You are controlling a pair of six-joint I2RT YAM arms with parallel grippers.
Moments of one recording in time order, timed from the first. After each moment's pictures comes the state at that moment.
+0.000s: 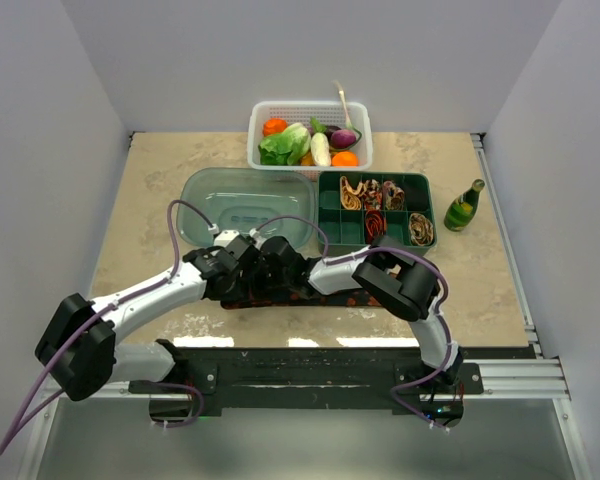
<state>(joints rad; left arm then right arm) -0.71 1.27 0.75 -0.77 -0.42 -0.72 1.00 2.10 1.13 0.41 -0.39 0.92</state>
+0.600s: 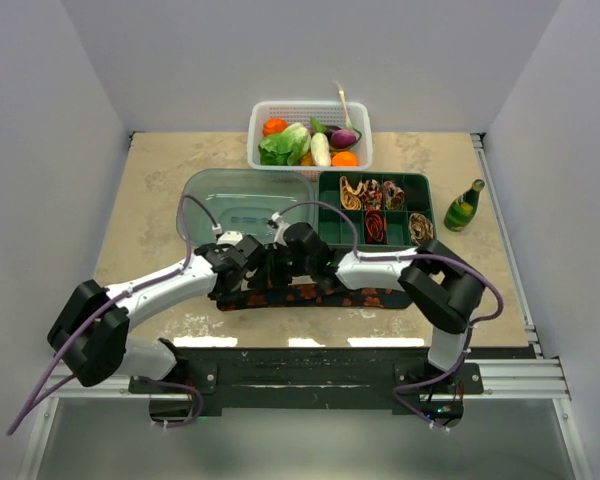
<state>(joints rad) -0.73 1.35 0.80 -0.86 -0.48 -0.75 0.94 1.85 1.02 0.29 -0.36 0.88</state>
